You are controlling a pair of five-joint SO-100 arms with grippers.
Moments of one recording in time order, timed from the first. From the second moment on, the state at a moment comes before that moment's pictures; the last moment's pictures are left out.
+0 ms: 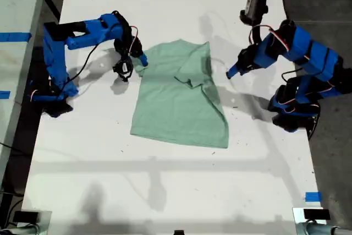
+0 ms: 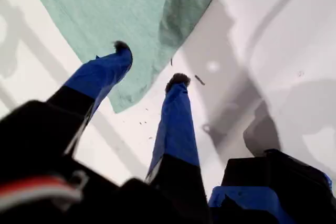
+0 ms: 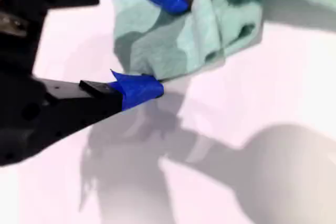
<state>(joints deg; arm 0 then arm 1) -52.9 58.8 83.9 72.8 43.7 26.9 126.5 102.9 92.0 -43.1</state>
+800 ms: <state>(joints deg) -46.6 76.9 78.3 75.6 40.7 26.9 137.3 114.2 90.2 -41.1</state>
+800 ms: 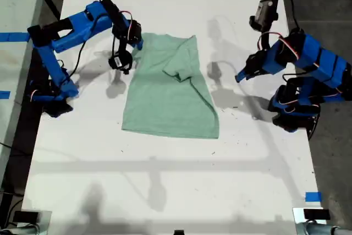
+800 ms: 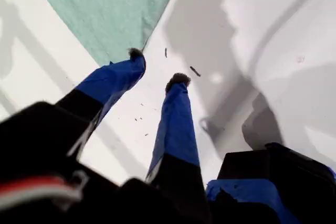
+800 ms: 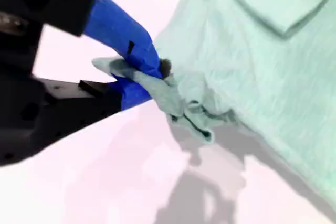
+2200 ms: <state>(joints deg) -31.3 107.0 103.7 75.2 31.1 13.8 138.5 116.9 88.9 -31.2</state>
